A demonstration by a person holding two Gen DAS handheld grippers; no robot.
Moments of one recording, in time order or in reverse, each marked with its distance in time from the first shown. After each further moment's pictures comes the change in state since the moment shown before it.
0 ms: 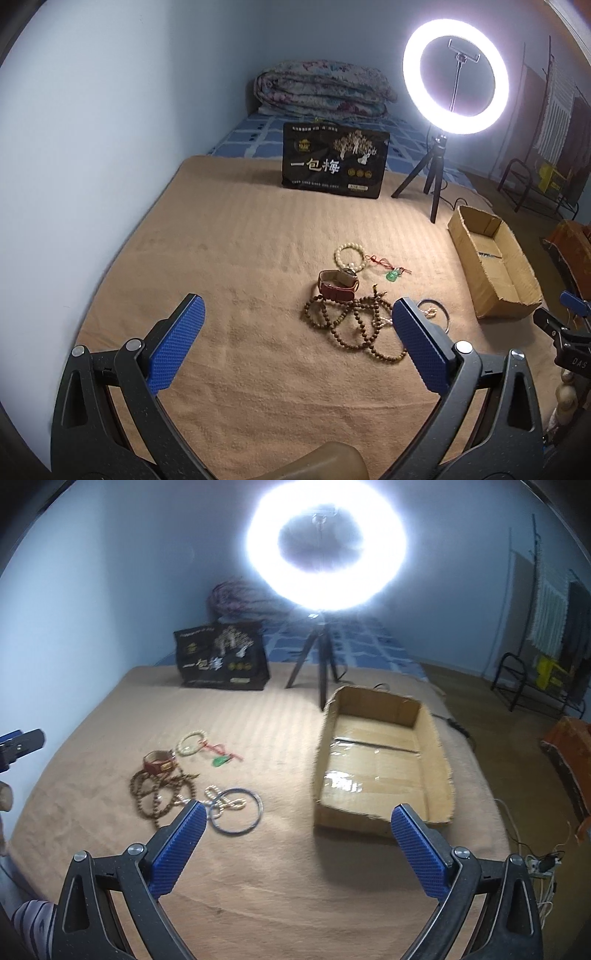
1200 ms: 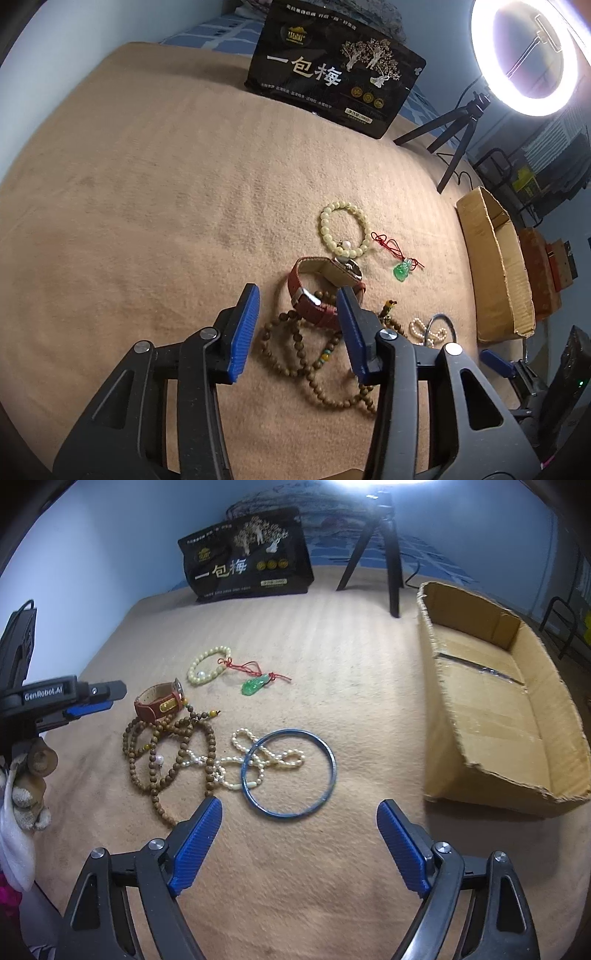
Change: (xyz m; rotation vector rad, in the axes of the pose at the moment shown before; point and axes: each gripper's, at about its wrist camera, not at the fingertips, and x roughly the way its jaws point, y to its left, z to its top) left arm 0.183 0.009 0.016 -0.160 0.337 -0.259; right arm 0.132 0.046 -0.018 0.030 0.304 0.130
